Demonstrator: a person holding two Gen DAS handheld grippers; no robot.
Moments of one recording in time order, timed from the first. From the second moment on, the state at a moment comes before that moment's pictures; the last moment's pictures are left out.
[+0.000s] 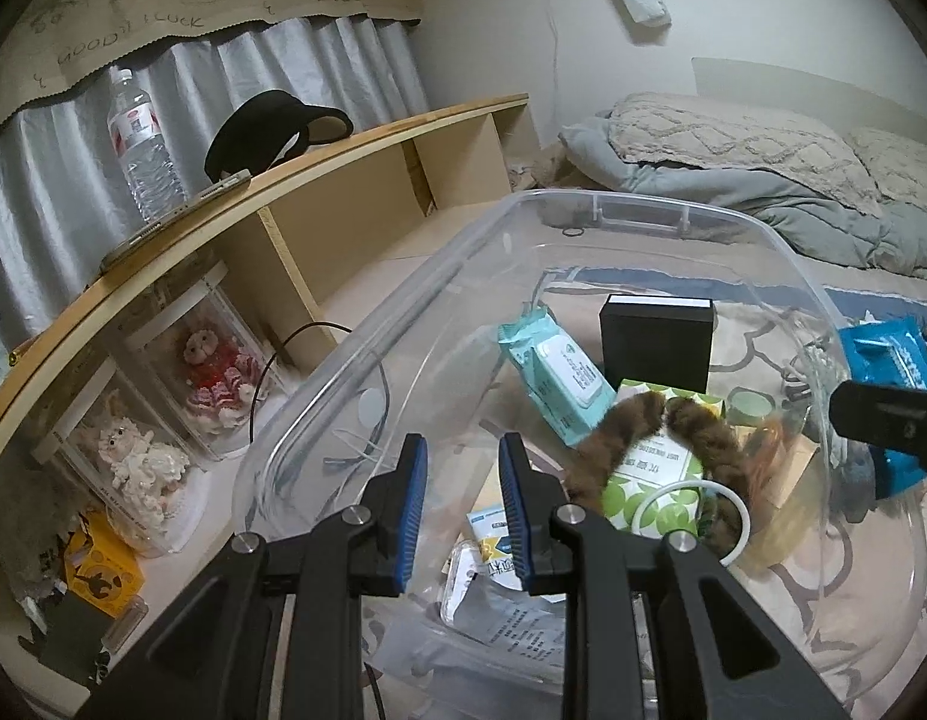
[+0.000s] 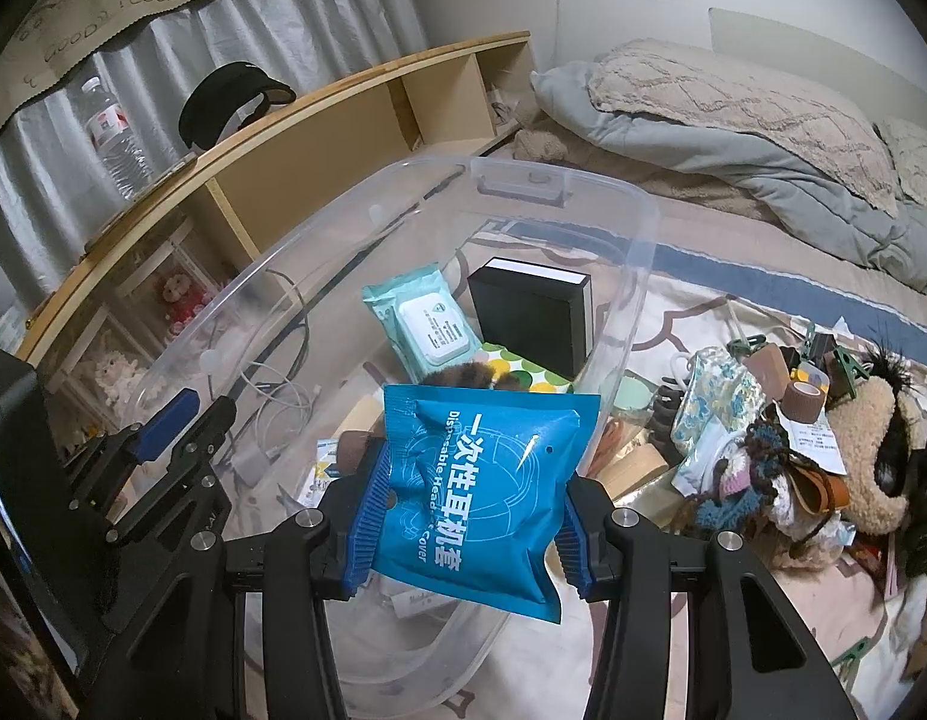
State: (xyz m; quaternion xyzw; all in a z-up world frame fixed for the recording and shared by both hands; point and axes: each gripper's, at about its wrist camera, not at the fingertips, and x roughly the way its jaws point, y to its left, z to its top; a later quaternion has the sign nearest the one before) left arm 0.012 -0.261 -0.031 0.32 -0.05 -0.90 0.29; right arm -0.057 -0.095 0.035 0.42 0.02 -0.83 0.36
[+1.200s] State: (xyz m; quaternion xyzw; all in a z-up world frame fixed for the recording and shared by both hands) left arm 0.062 -0.309 0.003 0.22 0.09 -0.91 0.34; right arm -0.041 -0.152 0.030 0.41 0.06 -0.81 0.40
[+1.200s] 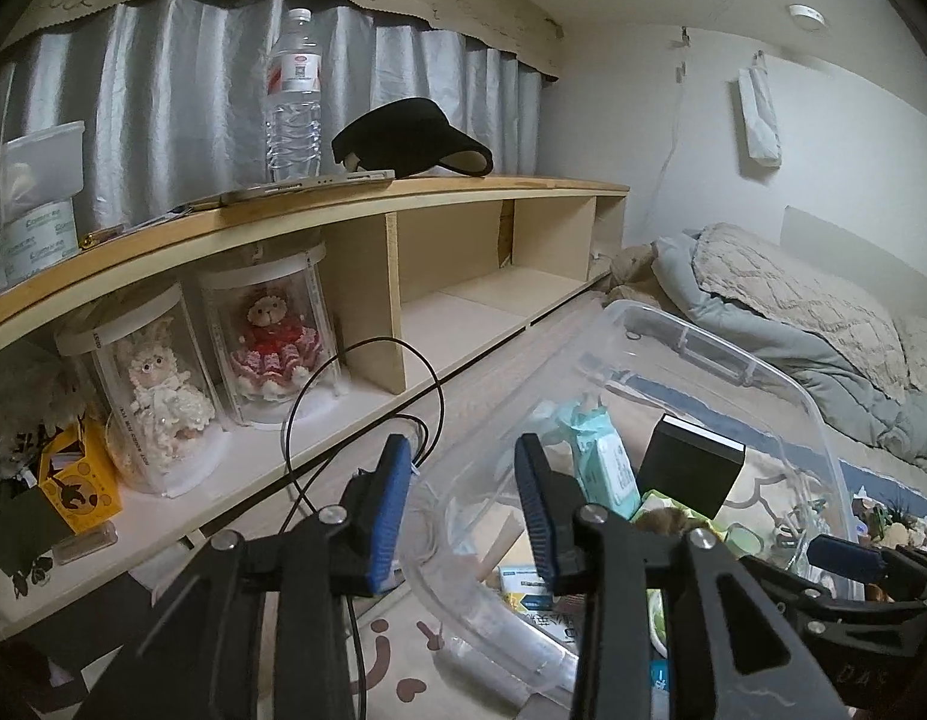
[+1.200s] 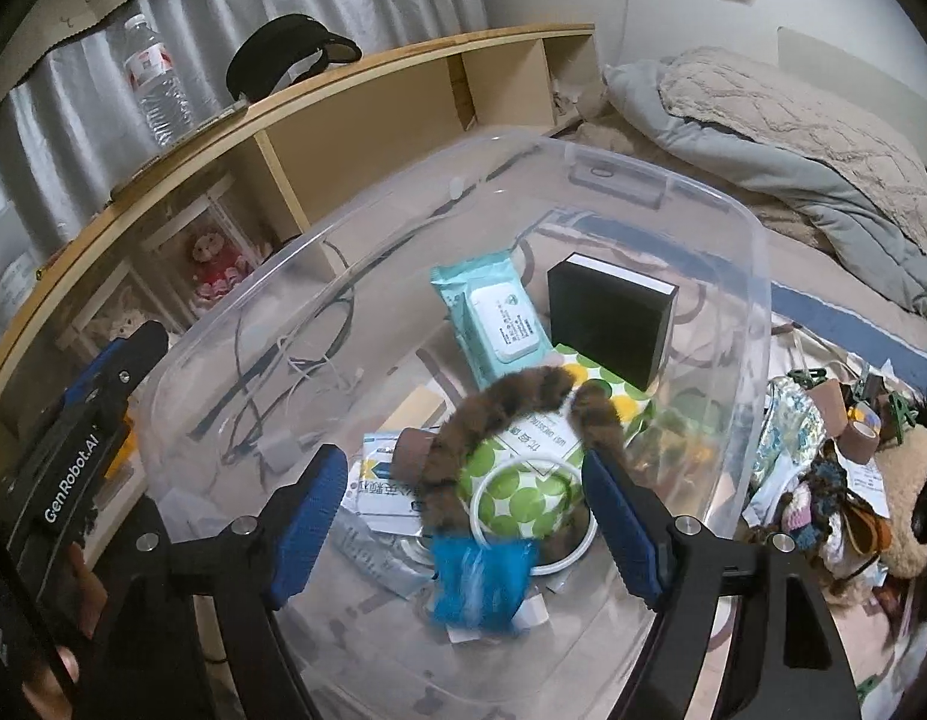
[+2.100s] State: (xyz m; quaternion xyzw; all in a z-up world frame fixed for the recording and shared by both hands) left arm 0.064 -0.292 0.016 0.20 0.06 -0.90 0.37; right arm -0.013 -0.111 0.052 0.36 0.07 -0.87 0.35
